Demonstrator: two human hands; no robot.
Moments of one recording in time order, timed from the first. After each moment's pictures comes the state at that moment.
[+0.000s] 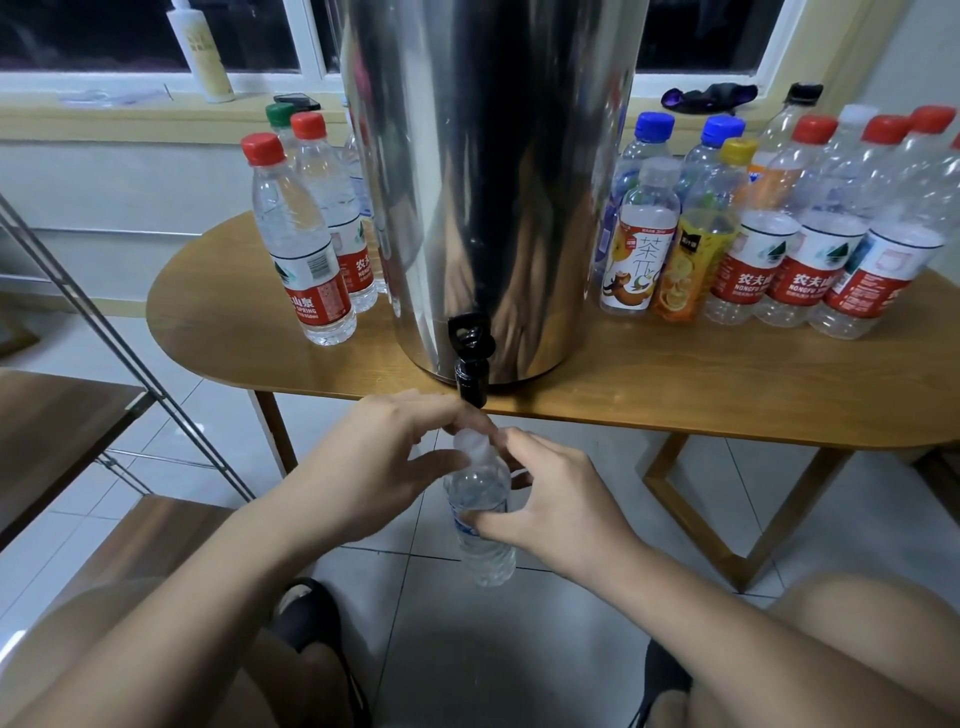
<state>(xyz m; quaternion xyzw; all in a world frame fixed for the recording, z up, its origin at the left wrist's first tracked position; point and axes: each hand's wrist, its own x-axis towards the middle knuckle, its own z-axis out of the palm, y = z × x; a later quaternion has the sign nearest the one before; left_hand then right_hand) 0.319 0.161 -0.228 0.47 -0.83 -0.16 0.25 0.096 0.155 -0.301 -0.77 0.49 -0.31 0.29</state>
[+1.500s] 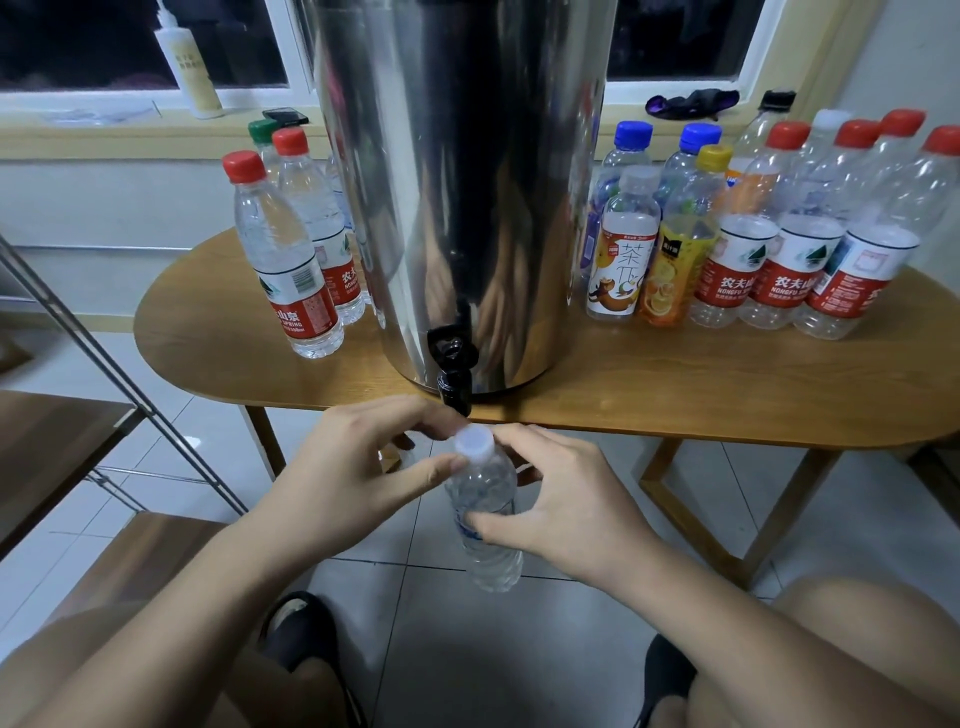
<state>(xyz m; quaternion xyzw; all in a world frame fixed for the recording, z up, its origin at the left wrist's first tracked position) 0.320 0.166 -0.228 0.48 -0.80 -0.17 0.32 0.077 0.163 -0.264 -0.78 0.46 -0.32 0.29</state>
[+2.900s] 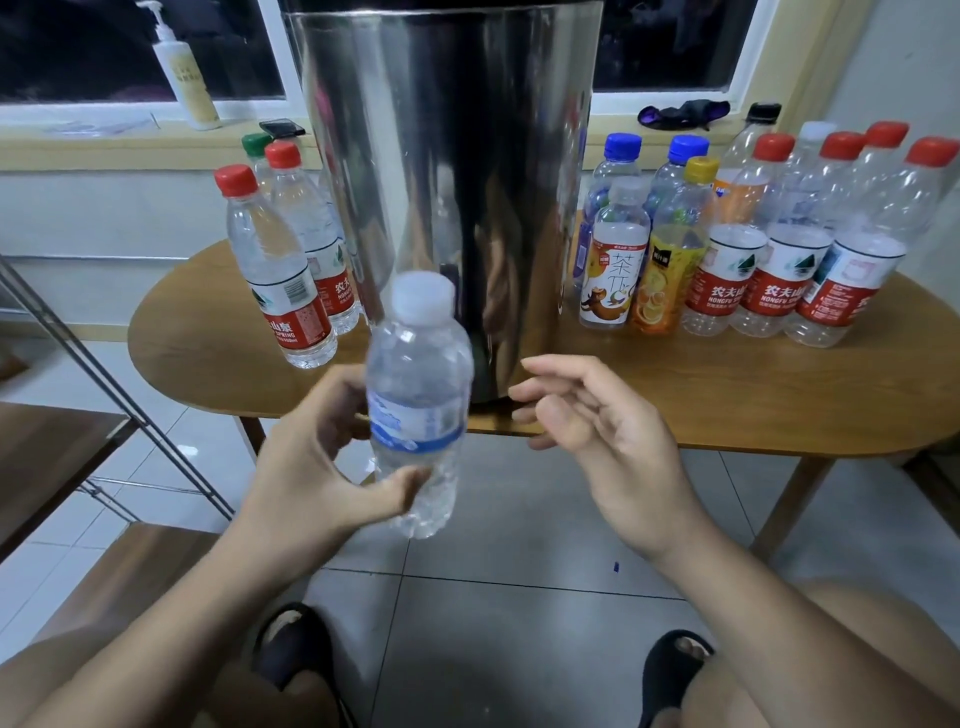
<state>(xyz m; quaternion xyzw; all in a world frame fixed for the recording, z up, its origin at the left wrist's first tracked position) 0.322 0.177 -0.226 0.43 -0.69 -0.29 0.51 0.051 0.154 -0.230 -0.63 0.36 -0.52 0.44</state>
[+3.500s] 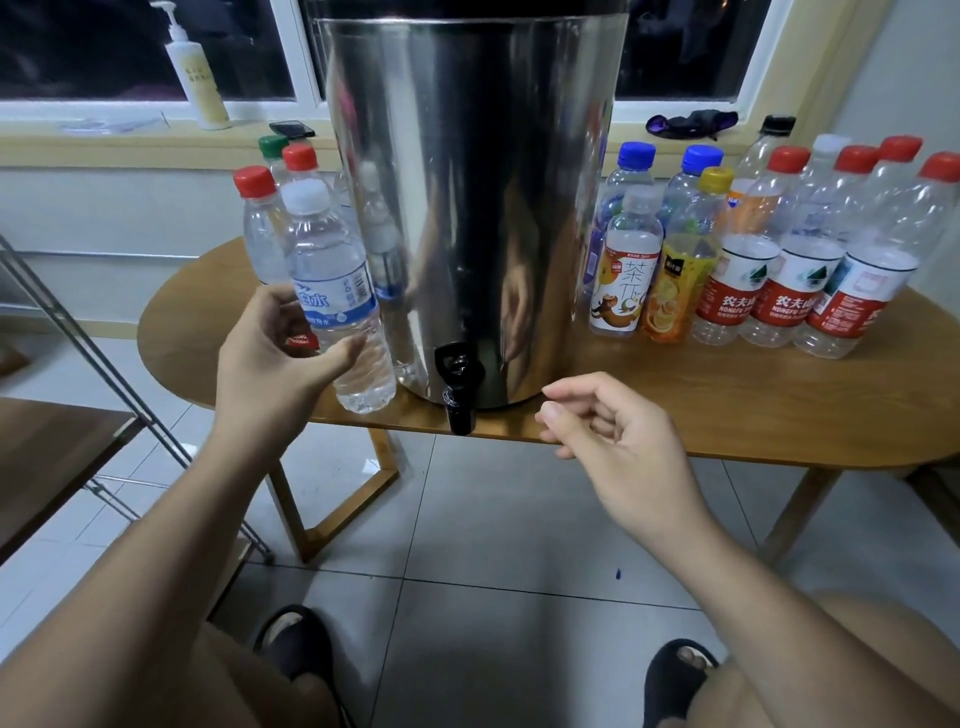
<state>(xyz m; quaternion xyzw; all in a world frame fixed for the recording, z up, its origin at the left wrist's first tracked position) 0.375 0.101 -0.214 0.54 -0.58 -0.19 0.57 0.051 0.132 -0.252 -0.62 0.46 -0.51 0.38</state>
